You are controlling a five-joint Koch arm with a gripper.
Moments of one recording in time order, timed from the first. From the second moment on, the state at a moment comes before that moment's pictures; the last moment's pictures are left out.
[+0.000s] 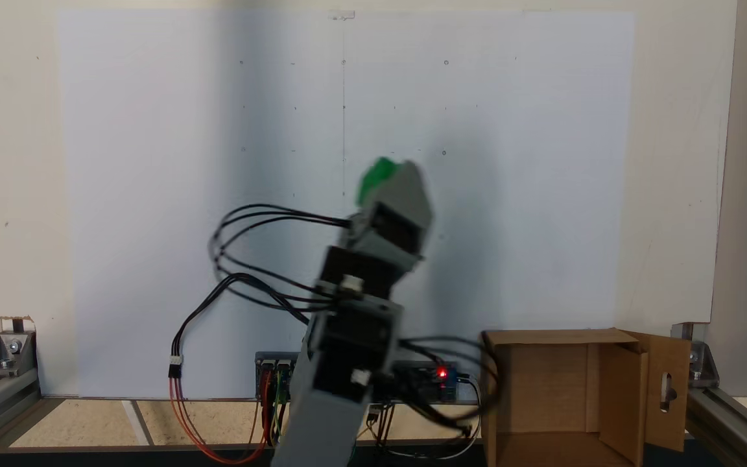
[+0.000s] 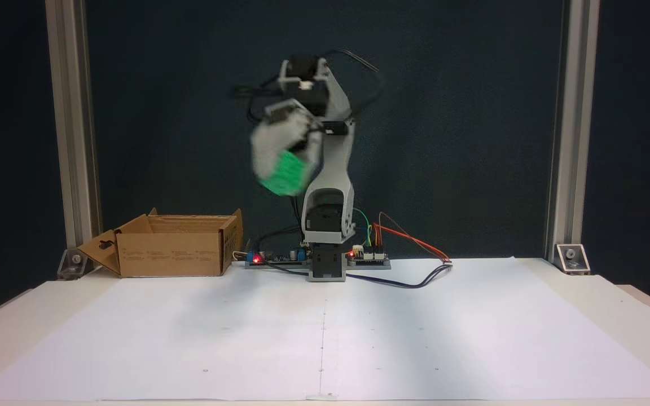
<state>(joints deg) 20.0 116.1 90.8 48.5 17.7</state>
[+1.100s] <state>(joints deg) 106.0 68.0 67.0 51.1 -21.0</state>
